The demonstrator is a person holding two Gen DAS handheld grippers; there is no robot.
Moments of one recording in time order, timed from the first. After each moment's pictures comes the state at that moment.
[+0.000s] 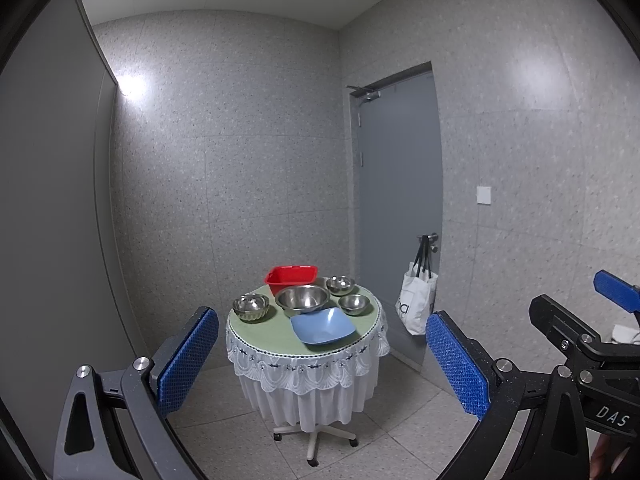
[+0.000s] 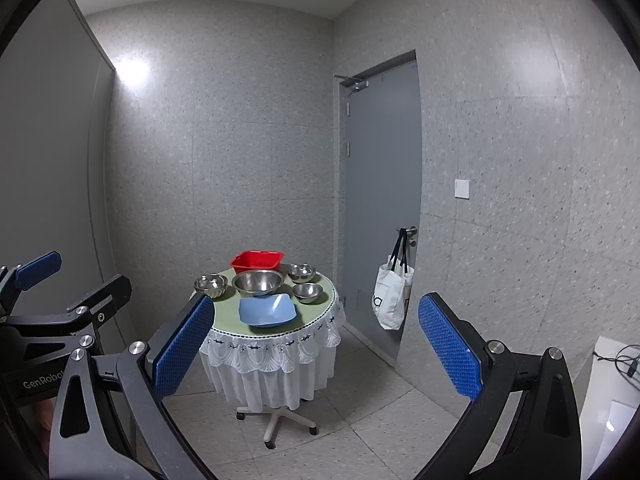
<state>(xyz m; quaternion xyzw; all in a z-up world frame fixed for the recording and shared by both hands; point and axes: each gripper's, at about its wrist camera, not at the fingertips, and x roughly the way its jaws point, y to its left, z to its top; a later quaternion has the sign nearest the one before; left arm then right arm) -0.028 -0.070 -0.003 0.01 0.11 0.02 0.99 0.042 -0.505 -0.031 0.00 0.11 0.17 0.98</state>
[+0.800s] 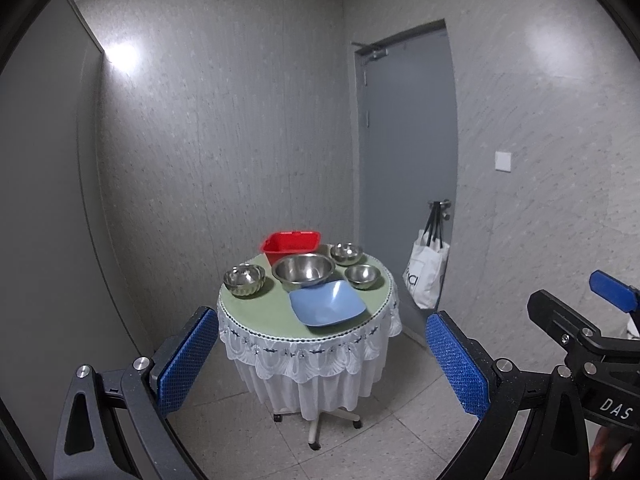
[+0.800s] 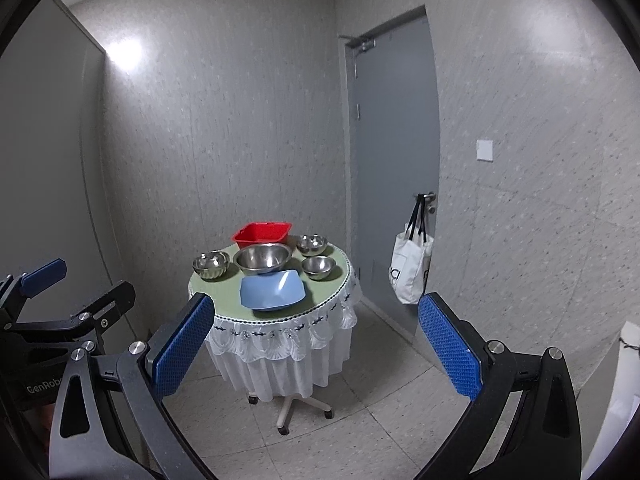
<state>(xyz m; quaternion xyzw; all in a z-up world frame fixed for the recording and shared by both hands) 0.137 -0.048 -0.018 0.01 0.18 0.02 0.98 0.166 -0.458 -0.081 0.00 0.18 0.19 0.97</state>
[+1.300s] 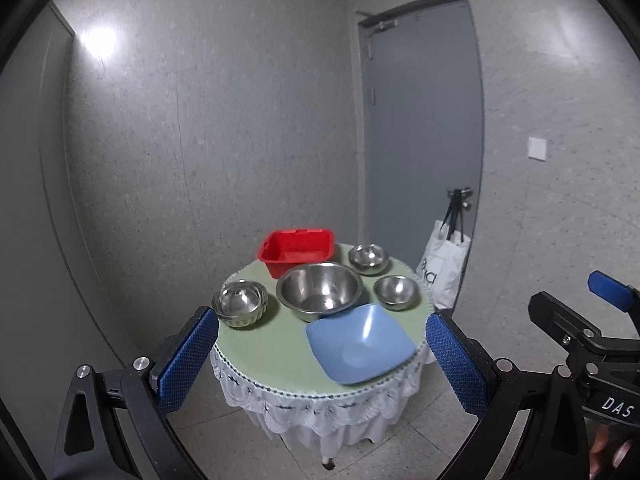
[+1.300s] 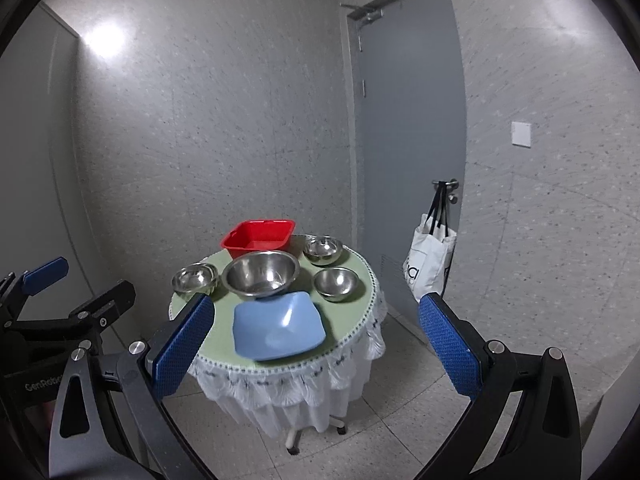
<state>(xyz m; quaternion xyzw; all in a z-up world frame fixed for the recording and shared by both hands) 0.425 0.050 -0.025 0.01 0.22 0.00 0.98 0.355 -0.340 -0.108 0.01 0.22 0.18 0.96</state>
